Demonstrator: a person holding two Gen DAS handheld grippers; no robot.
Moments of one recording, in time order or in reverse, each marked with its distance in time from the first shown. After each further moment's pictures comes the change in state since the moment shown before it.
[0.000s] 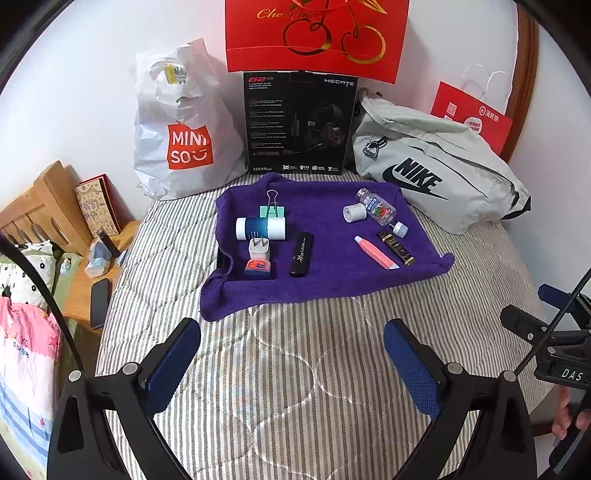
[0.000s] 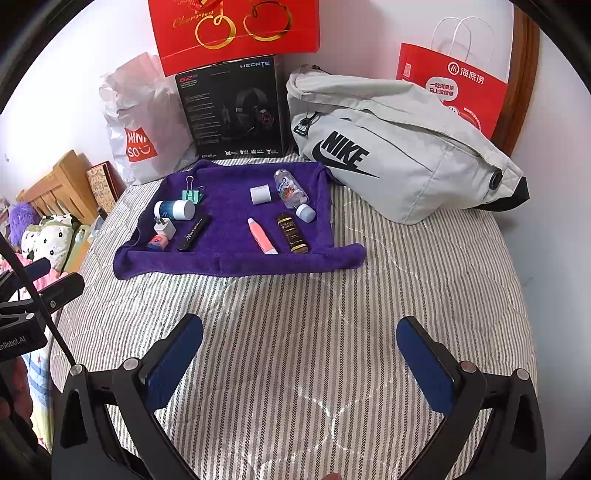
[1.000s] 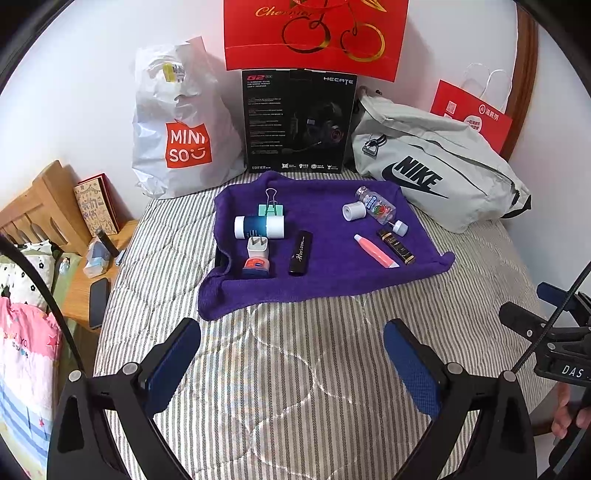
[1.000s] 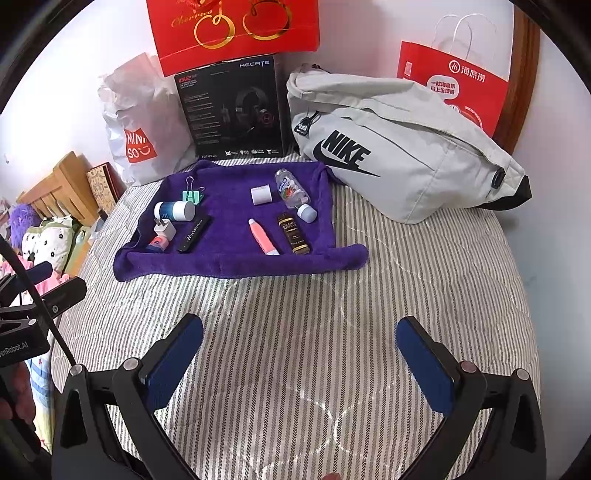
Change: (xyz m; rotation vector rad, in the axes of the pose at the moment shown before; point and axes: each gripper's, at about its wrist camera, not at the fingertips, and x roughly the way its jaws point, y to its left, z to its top) left arm 0.006 -0.011 -0.004 -0.014 0.002 0.010; right arm 0.003 0.001 0.001 0.008 0.003 0.003
